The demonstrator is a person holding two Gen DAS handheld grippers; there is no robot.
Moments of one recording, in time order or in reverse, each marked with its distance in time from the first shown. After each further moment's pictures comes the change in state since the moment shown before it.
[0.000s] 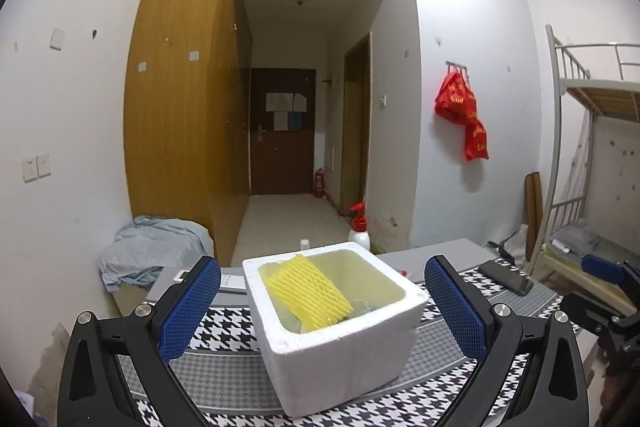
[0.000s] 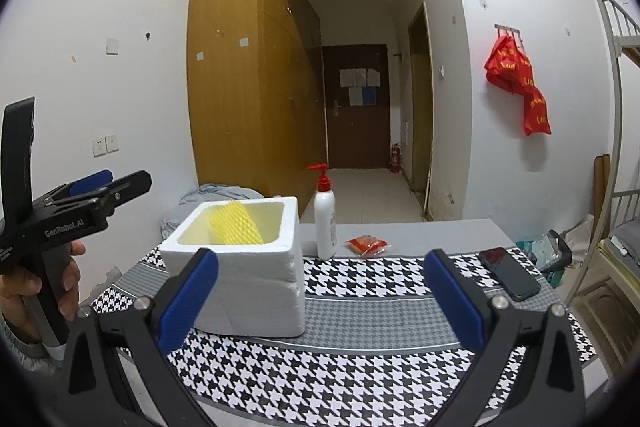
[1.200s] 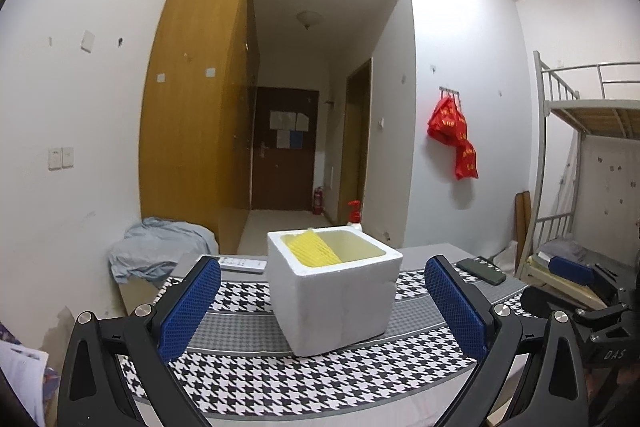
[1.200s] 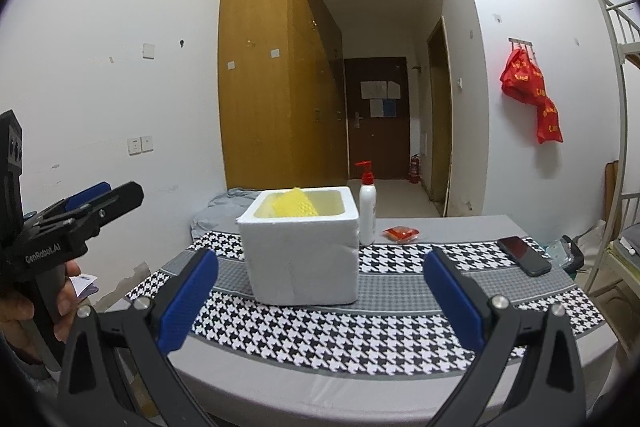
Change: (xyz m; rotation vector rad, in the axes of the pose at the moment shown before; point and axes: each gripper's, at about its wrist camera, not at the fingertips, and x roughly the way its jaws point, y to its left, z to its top) left arm -0.114 0.011 -0.053 -0.030 -0.093 0.000; right arm -0.069 0.055 -0.042 -0.015 -0.047 0.072
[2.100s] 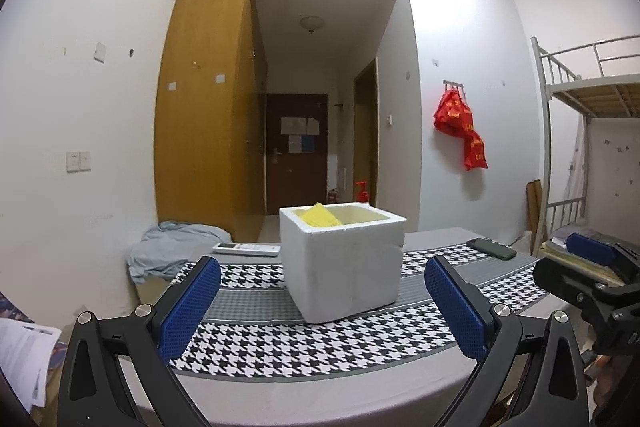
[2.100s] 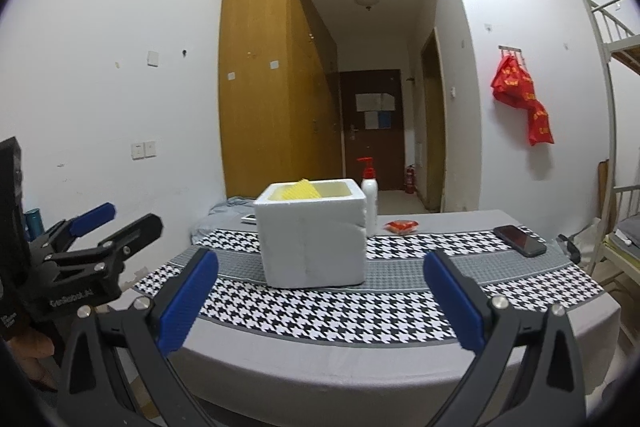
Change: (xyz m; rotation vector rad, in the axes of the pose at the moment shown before) left arm -0.029 -0.017 -0.053 0.043 -0.019 0.064; right arm -0.029 0.022 -0.041 0.006 -0.054 -0.040
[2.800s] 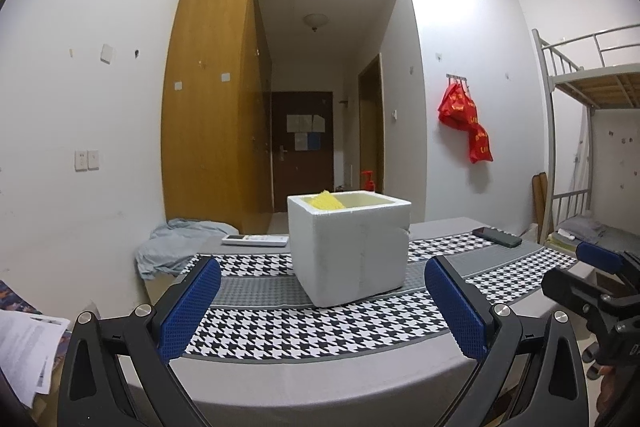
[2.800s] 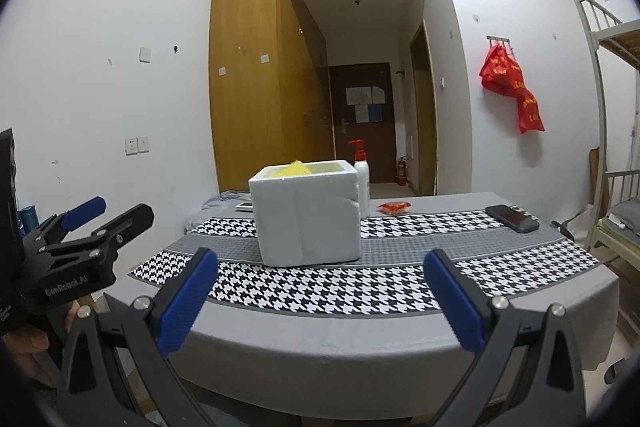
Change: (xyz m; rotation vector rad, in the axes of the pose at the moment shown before) left arm -0.014 -0.004 -0.013 0.017 0.007 0.024; right arm -0.013 0.002 -0.025 0.031 0.012 -0.019
